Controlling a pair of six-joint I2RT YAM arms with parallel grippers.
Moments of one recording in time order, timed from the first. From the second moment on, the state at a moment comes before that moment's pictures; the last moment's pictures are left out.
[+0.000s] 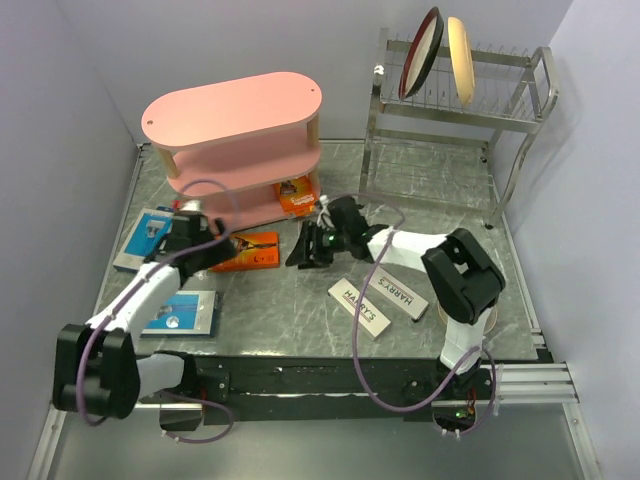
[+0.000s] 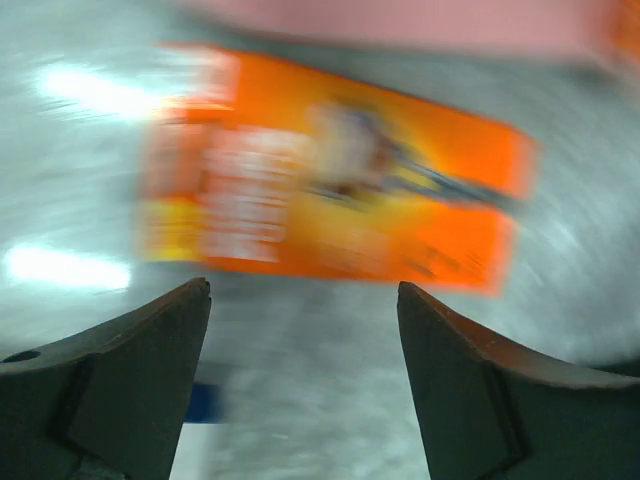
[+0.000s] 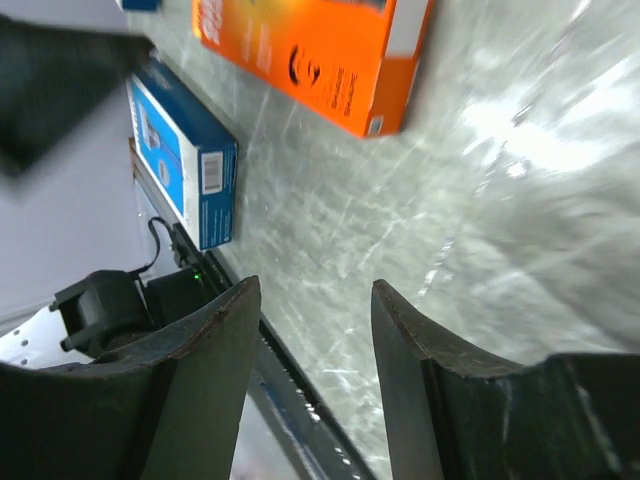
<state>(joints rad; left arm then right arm) -0.16 1.19 0.69 -0.27 0.00 -0.50 0.64 1.83 1.08 0.06 -0.57 0.79</state>
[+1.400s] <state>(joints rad) 0.18 1.34 0.56 -0.13 0.36 -0.88 0.72 1.85 0.96 0.14 -0.45 1.10</state>
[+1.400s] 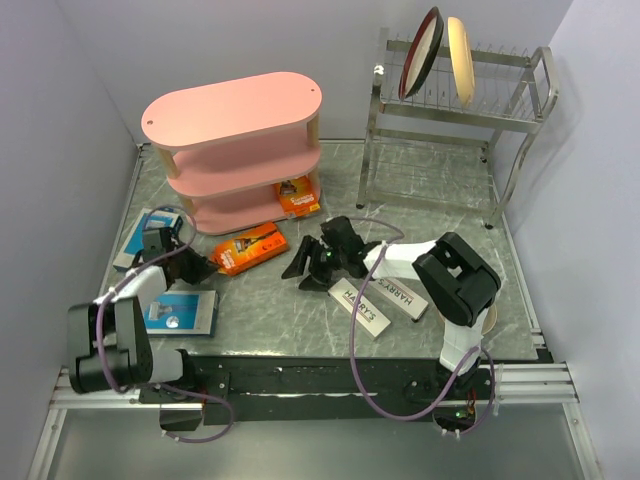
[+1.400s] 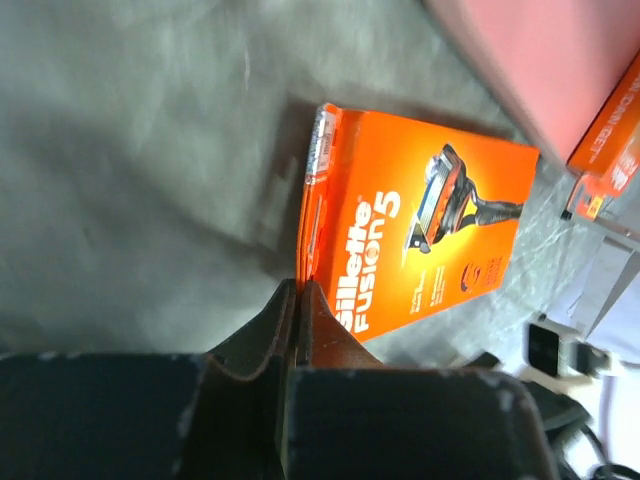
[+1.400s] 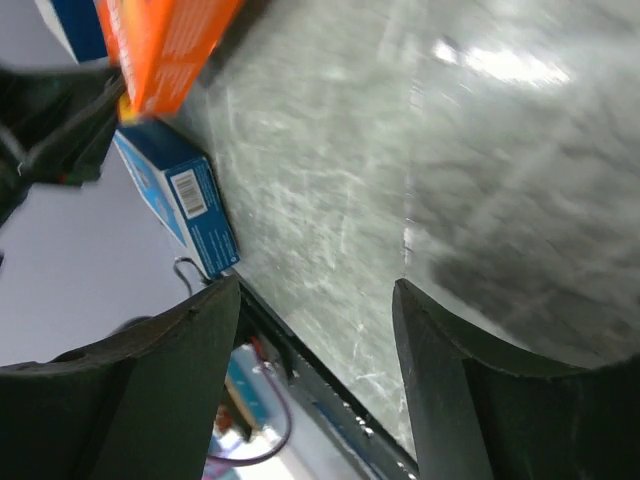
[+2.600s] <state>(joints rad) -0.10 1.23 0.71 -0.54 0.20 -1.23 0.86 1.96 1.18 0.14 -0.33 1.43</state>
